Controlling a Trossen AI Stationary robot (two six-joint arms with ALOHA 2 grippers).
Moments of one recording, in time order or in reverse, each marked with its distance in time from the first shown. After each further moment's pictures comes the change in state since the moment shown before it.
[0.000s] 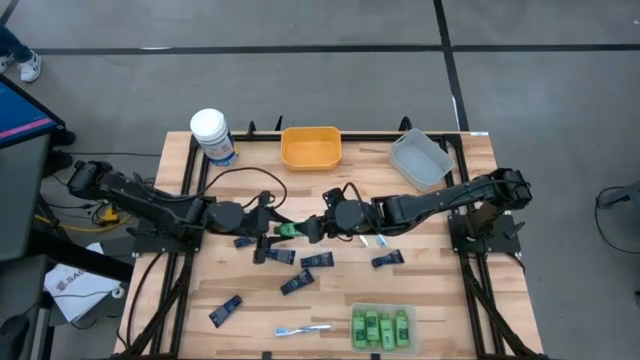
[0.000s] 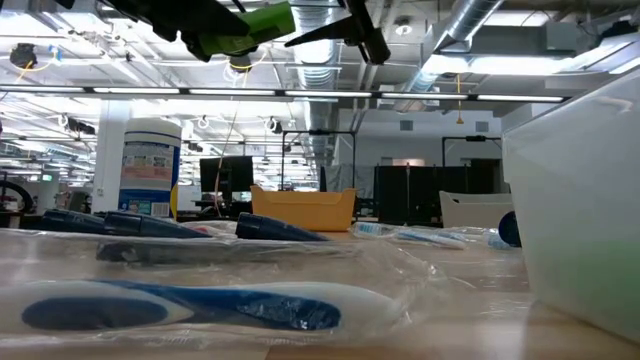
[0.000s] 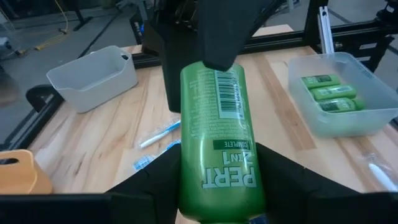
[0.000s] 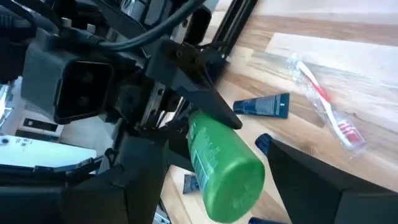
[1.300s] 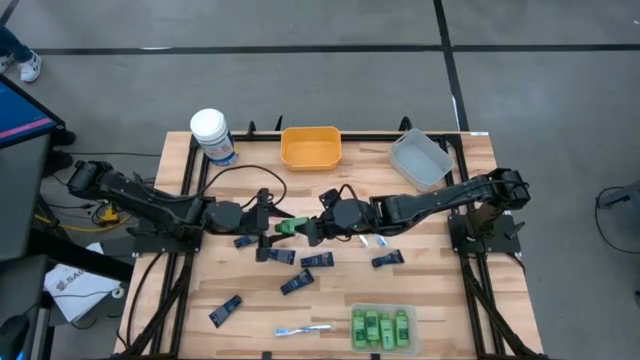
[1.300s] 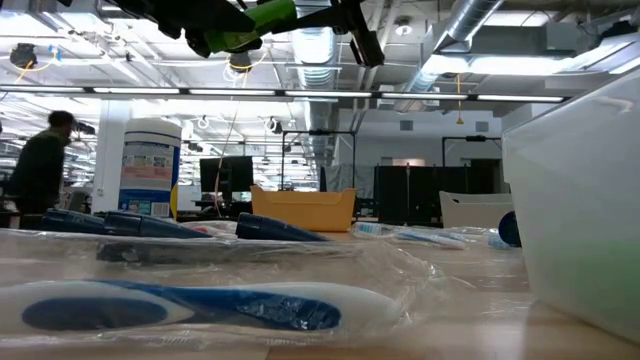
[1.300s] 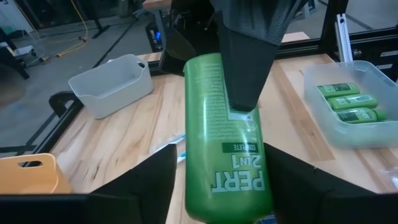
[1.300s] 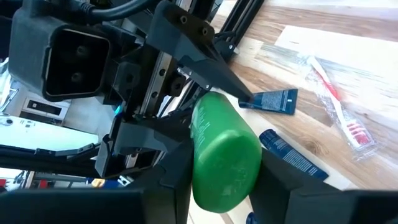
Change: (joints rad) left arm 0.000 0.000 0.001 0.030 -0.067 0.011; right arm -0.004 0.013 0.000 0.023 -0.063 -0.051
